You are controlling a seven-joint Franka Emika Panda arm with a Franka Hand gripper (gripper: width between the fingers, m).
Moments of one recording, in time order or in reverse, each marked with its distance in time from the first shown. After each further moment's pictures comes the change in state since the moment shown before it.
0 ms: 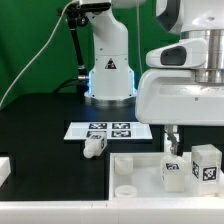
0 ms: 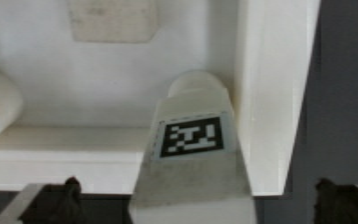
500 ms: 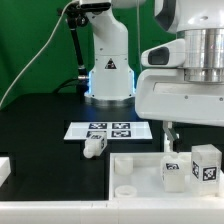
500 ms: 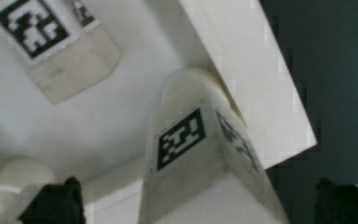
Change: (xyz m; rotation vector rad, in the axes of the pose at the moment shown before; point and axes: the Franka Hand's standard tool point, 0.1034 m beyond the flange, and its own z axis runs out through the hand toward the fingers) arm 0.000 0.001 -0.001 0.020 -0.003 0.410
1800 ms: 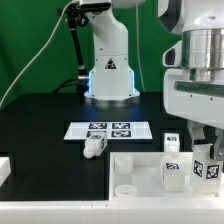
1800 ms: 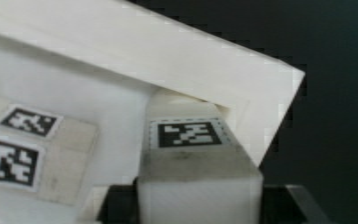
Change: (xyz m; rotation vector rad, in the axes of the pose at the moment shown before) arm -0.004 -0.004 0.001 0.008 -0.008 0.900
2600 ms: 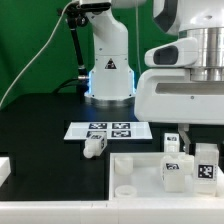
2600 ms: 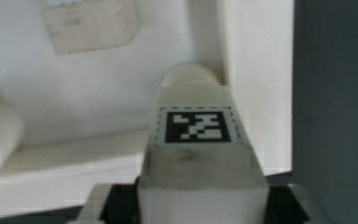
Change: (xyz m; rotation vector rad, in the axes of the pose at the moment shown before) arm 0.004 -0.002 -0.001 0.010 0.023 -0.988
